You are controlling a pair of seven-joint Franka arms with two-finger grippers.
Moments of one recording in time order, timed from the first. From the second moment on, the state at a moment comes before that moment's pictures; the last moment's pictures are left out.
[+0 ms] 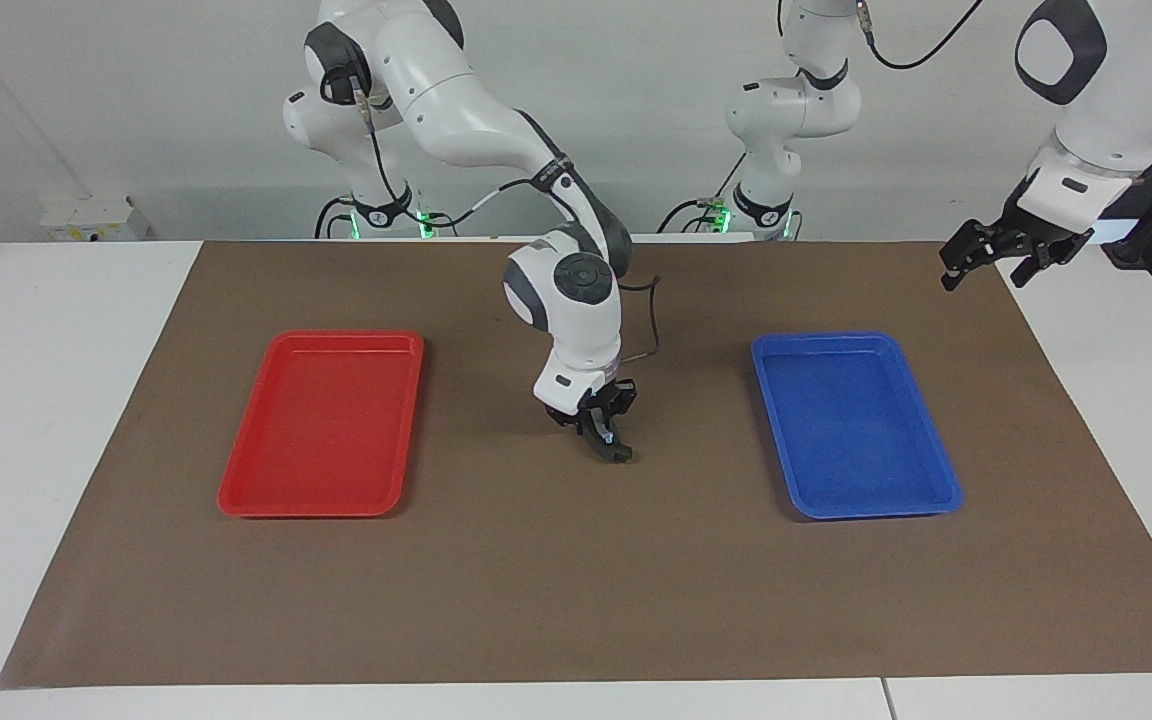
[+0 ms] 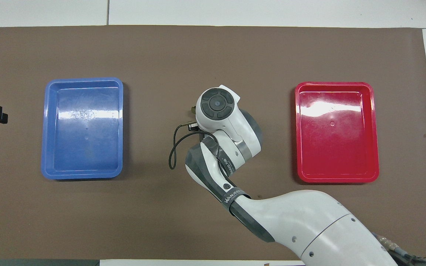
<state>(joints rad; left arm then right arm) -0.01 -0.04 0.06 -1.67 0.01 1.61 0.10 0.57 0.58 0.04 -1.60 0.02 2.24 0.44</state>
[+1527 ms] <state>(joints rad) -0.01 -0.04 0.06 -1.67 0.01 1.61 0.10 0.57 0.53 0.03 -1.65 0.02 2.26 0.44</state>
